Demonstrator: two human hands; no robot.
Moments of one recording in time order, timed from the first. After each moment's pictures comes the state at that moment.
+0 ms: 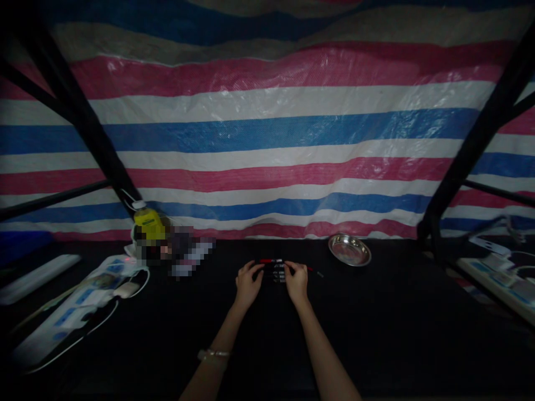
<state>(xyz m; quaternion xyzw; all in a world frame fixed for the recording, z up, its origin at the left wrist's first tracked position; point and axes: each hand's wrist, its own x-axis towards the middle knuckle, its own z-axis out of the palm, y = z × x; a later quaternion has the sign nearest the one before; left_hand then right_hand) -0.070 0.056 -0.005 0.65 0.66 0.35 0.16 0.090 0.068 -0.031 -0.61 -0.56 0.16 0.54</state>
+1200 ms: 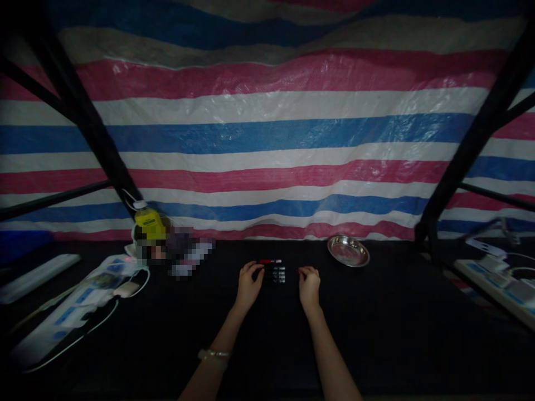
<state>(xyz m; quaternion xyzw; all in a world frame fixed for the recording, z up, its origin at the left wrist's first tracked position) -0.069 0.060 -0.012 0.65 0.59 0.45 0.14 0.127 0.058 -0.041 -0.65 -0.58 0.06 0.50</state>
